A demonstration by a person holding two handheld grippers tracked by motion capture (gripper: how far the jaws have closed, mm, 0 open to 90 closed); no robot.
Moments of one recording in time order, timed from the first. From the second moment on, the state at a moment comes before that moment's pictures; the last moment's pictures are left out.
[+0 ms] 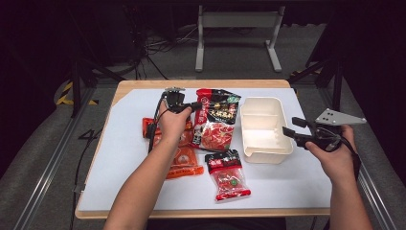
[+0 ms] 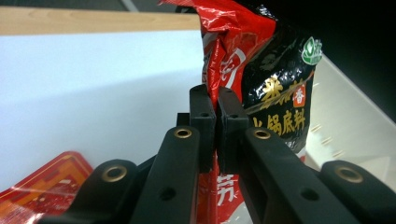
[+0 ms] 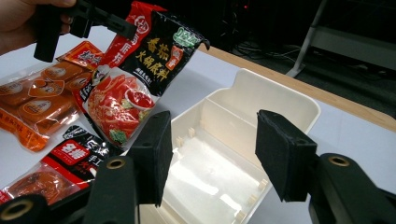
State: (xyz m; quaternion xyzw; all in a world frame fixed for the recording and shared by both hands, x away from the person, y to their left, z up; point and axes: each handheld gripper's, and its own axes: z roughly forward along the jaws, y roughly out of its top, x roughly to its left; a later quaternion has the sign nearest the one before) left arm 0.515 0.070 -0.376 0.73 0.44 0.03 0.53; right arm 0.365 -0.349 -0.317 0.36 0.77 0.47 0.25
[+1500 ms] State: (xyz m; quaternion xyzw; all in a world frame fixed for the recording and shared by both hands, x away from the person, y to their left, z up) left arm 0.392 0.096 -0.322 0.70 0.28 0.12 0.64; right arm 0.351 -0.273 -0.295 0.26 0.78 0.54 0.19
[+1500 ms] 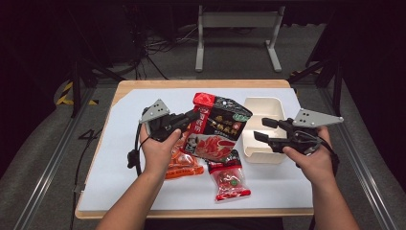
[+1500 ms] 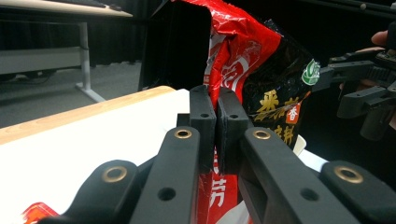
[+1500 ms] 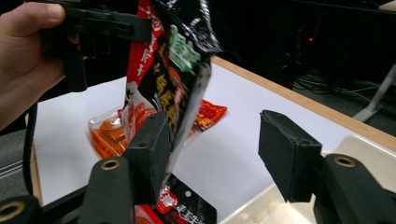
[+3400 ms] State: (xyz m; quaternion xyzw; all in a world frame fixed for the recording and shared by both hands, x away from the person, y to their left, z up) left arm 0.371 0.078 -0.324 0.72 0.26 0.09 0.64; right arm 0.365 -0.226 -0.300 0.27 0.79 0.54 0.09
